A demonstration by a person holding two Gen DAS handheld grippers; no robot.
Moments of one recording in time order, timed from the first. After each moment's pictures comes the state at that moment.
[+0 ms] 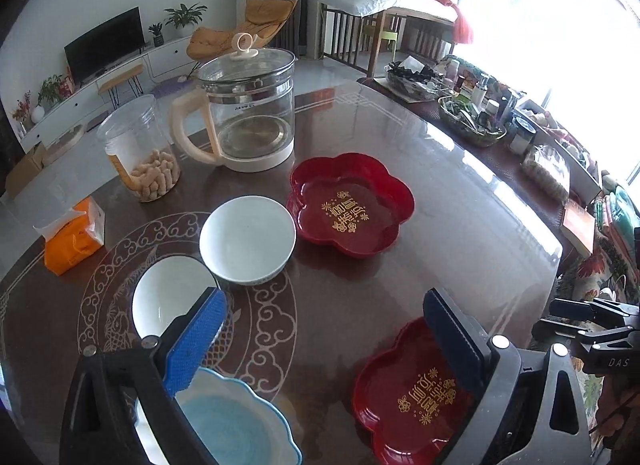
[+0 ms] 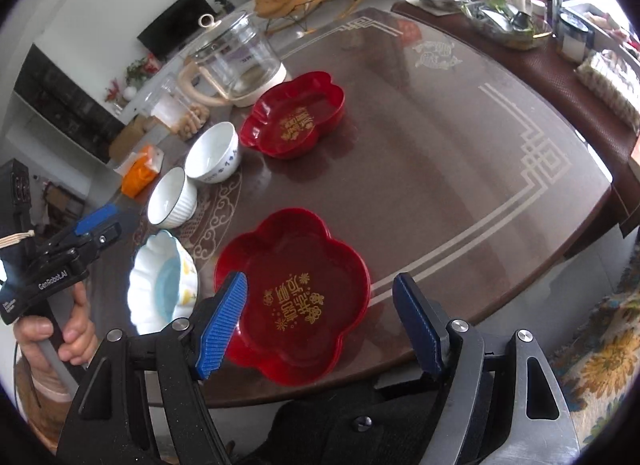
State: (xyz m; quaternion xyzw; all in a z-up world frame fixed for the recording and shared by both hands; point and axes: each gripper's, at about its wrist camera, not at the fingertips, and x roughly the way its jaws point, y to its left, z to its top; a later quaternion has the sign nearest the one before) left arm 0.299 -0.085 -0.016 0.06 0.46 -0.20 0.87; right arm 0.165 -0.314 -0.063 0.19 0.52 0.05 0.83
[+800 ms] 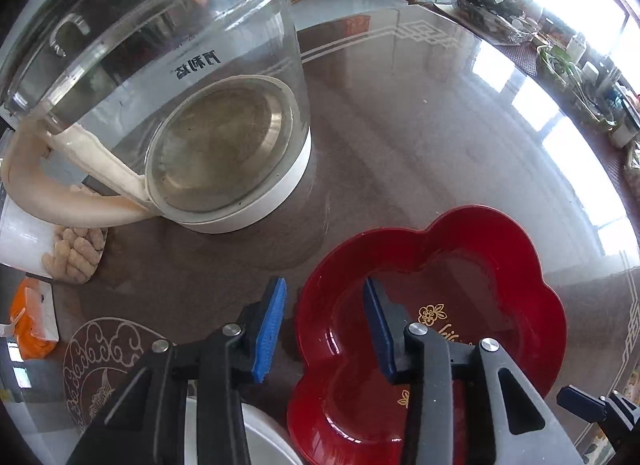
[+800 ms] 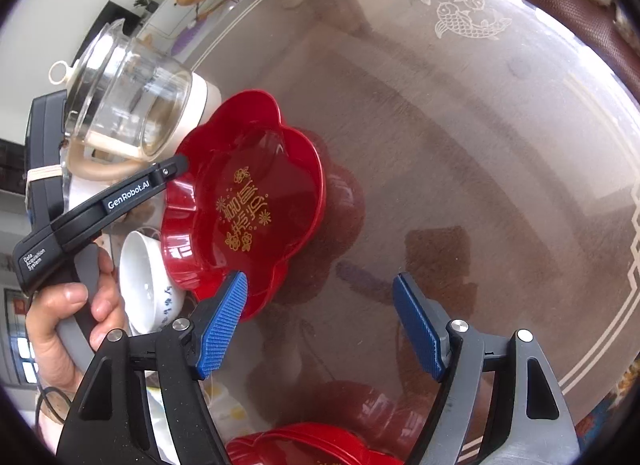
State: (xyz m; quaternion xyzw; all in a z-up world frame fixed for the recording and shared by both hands) left arm 0.525 -0.175 -0.147 0.12 0.57 -0.12 0.80; right arm 0.360 -0.325 -0.150 0.29 0.58 0.00 0.76
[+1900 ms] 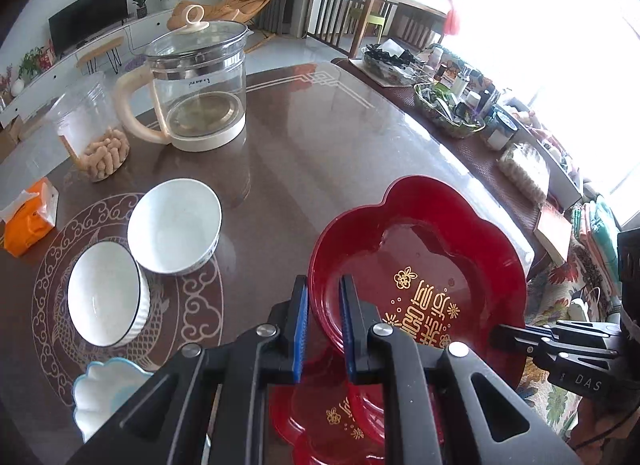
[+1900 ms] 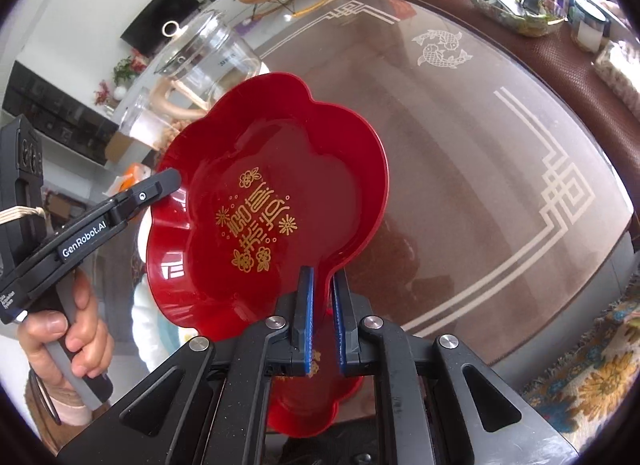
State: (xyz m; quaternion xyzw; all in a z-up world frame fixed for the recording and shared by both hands) left arm 0.276 -0.128 -0.028 0.02 0.50 -0.23 0.84; right arm 0.200 -0.330 -0.060 0.22 0.54 0.06 0.81
